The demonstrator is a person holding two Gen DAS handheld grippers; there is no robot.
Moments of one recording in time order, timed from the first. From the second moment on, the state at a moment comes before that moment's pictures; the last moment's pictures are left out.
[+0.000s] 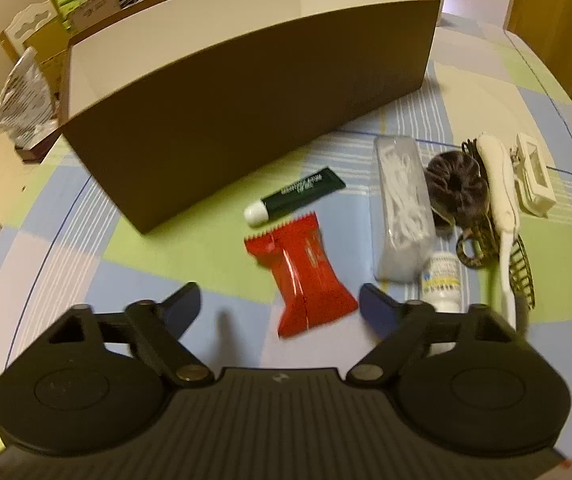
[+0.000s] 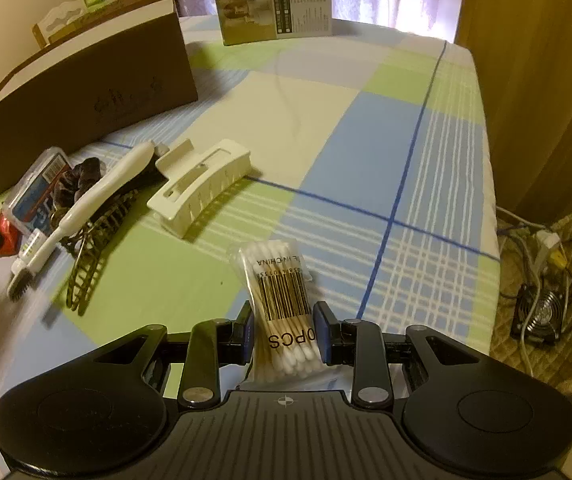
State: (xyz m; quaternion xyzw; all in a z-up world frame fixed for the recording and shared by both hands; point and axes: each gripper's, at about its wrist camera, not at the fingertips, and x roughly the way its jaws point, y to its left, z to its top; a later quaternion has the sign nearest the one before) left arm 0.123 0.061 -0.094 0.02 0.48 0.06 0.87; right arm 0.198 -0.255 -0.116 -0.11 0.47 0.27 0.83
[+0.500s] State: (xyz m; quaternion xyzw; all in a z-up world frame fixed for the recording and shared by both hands) left arm 0.140 0.064 -0.111 0.02 0.49 -0.01 0.87; right arm 0.183 -0.256 -0.114 -0.11 0.47 0.25 0.84
